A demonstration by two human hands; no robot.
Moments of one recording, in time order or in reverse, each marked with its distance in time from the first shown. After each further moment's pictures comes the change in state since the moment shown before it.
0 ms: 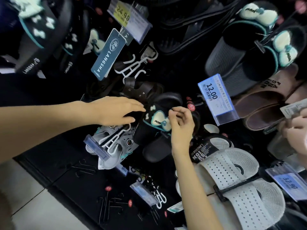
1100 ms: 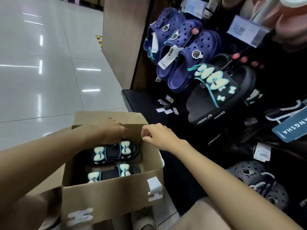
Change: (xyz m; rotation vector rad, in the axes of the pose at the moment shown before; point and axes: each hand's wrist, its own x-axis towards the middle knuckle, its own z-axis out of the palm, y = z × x) left_hand -0.348 -0.232 -0.088 0.573 -0.410 -0.635; right_hand -0.153 -0.108 0.428 -0.579 -1.408 -0.491
